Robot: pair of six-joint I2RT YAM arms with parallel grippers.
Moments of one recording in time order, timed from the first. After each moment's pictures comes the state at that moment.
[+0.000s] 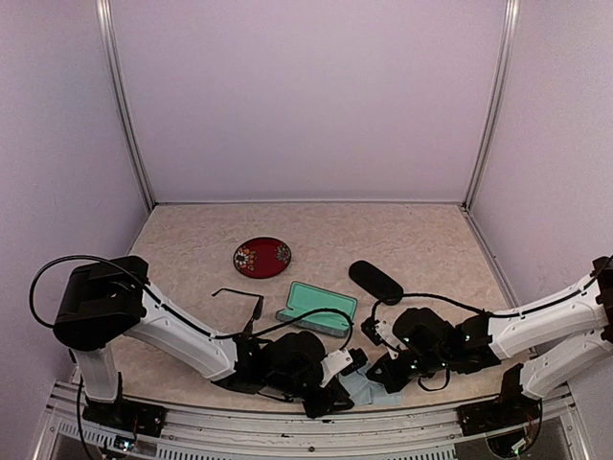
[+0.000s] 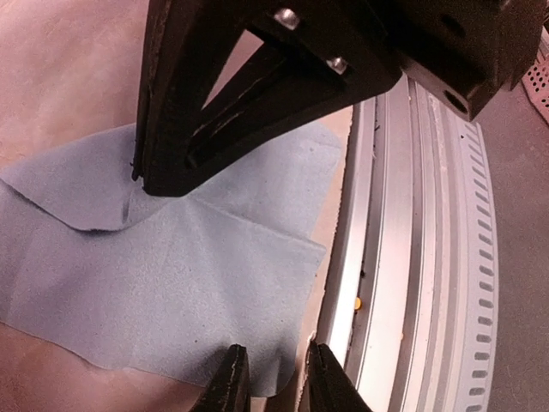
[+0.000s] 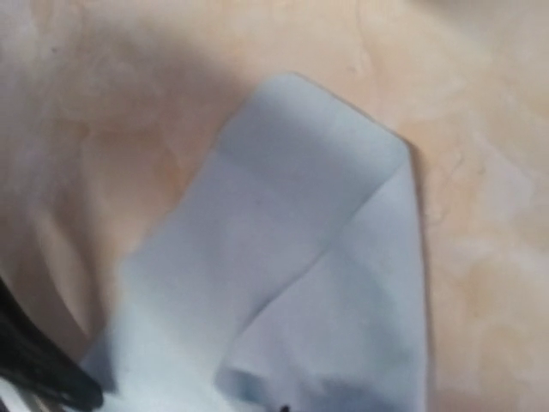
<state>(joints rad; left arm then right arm) -1.35 1.95 0.89 0.37 0.22 -0.29 1.14 1.30 0.44 -0.03 -0.05 0.52</state>
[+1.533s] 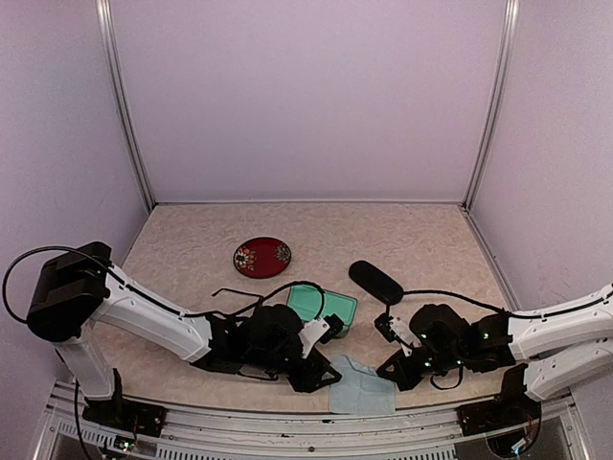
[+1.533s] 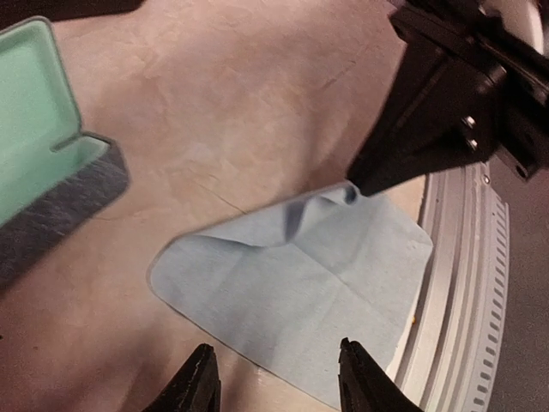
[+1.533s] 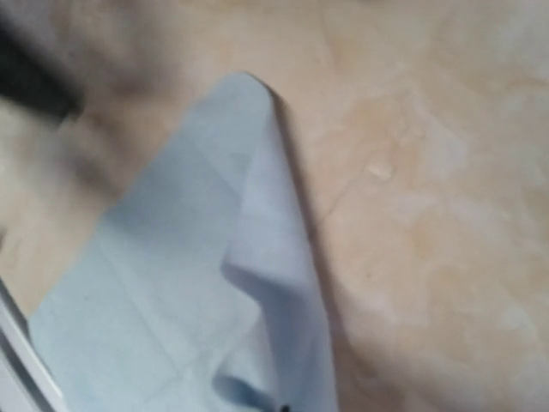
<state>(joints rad) -1.24 1.78 0.81 0.32 0.15 -0.37 1.11 1.14 0.39 -0.12 -0.06 0.52</state>
